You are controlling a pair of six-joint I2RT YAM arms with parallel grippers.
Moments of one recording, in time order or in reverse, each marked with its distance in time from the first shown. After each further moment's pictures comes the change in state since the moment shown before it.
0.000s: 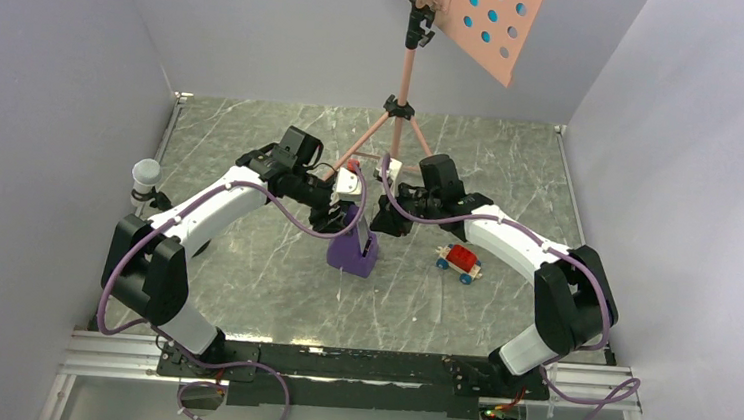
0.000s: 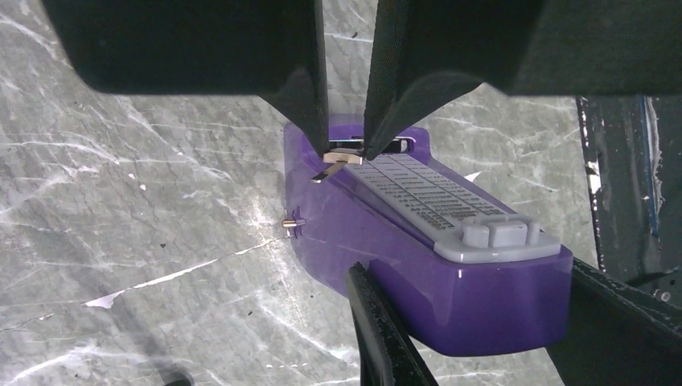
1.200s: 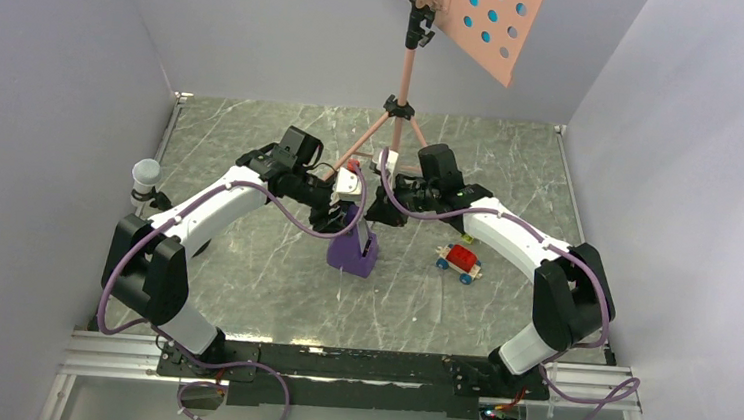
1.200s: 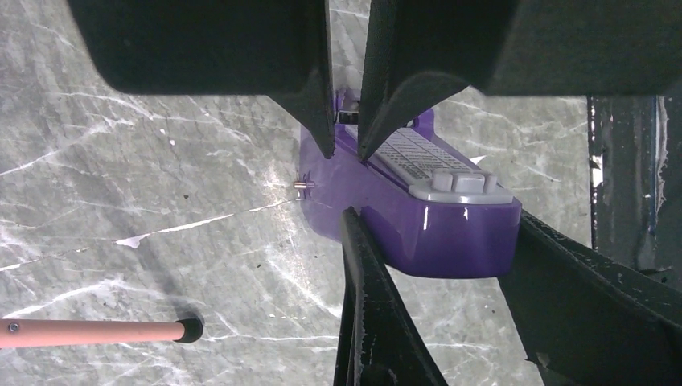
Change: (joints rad) left arm 0.000 0.003 0.000 0.001 0.002 0.002; right arm 0.002 0.021 0.084 -0.021 -0.050 -0.058
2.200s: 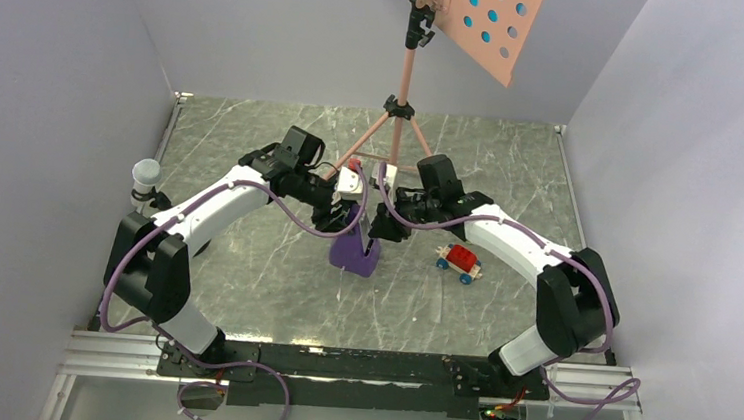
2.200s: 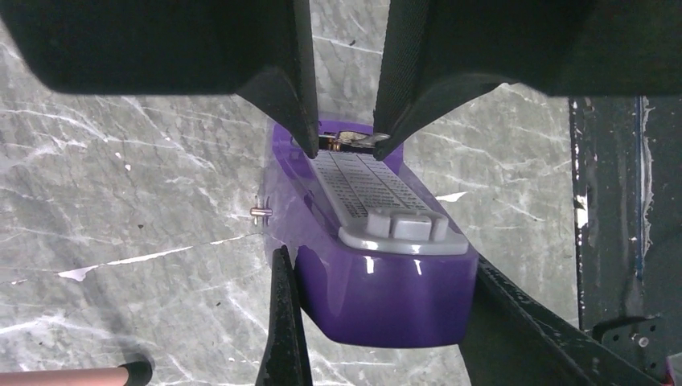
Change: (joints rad) left arm -0.003 0.014 0.002 0.027 0.016 -0.007; right arm 0.010 -0.028 -0.060 -0.069 -0.005 -0.065
